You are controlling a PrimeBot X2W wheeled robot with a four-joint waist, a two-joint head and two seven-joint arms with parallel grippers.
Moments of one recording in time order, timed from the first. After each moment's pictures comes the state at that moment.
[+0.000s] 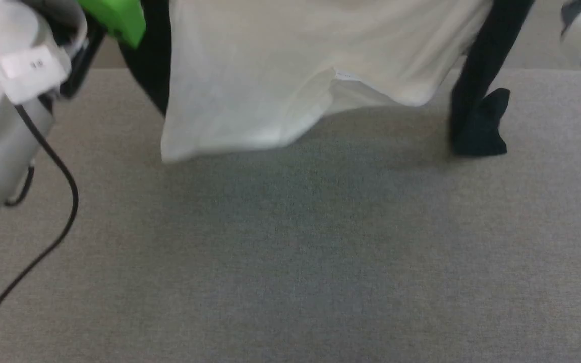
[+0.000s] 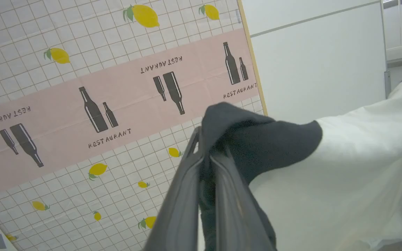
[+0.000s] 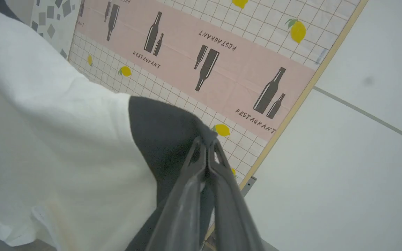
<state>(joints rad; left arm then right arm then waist) -1.28 0.61 -0.94 0.40 -0.84 0.05 -0.15 -1.14 -0.62 0.65 0.49 0.52 0.13 -0.10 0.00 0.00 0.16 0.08</state>
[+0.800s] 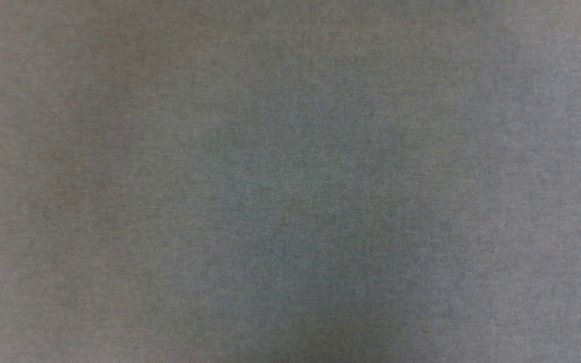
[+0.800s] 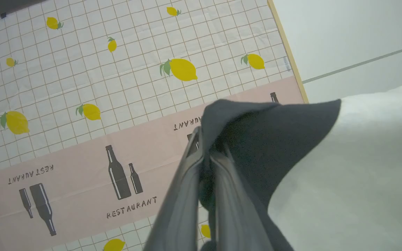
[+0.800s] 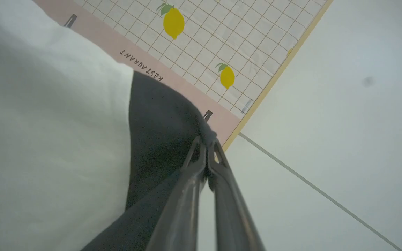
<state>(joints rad) -1.97 0.51 -0.81 0.69 -0.69 0.06 -0.23 -1.88 -0.51 0.47 0.67 0.11 0.13 -0.08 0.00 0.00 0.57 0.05</state>
